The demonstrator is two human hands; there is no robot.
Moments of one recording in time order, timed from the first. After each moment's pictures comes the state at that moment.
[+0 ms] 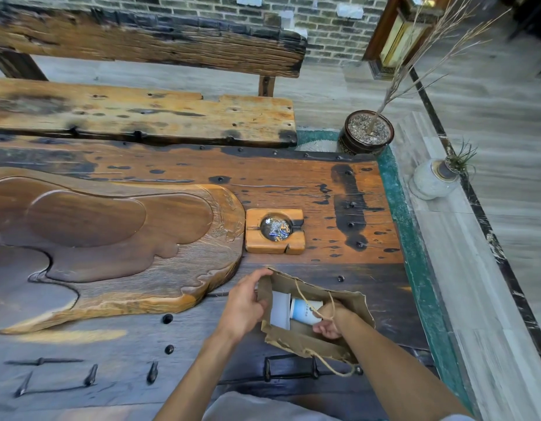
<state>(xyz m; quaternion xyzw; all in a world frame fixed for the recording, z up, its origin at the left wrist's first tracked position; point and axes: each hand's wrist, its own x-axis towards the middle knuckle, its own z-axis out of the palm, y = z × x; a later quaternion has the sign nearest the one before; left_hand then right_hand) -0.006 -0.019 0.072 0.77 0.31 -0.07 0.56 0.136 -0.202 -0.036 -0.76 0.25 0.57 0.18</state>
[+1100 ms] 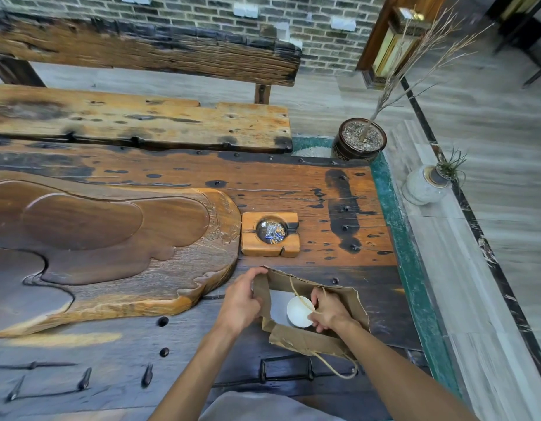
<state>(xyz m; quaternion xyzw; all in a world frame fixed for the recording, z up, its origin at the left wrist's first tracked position) -0.001 -0.019 0.053 0.76 0.33 -0.07 0.56 0.132 -0.206 -0.003 -0.88 -0.05 0.45 0.15</state>
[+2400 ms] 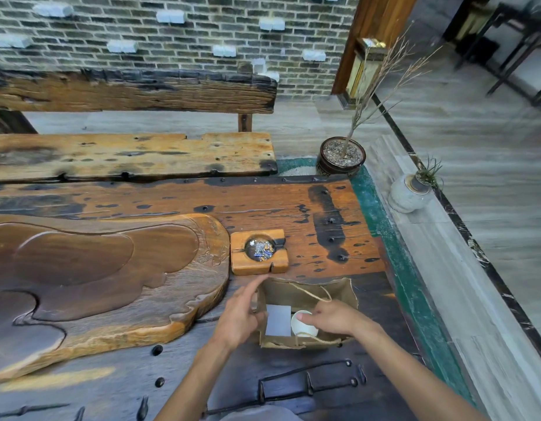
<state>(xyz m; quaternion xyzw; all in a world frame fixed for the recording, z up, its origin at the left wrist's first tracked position) 0.001 -0.029 0.068 0.83 0.21 -0.06 0.51 0.128 -0.214 0.108 -0.86 -0.18 0.47 0.03</state>
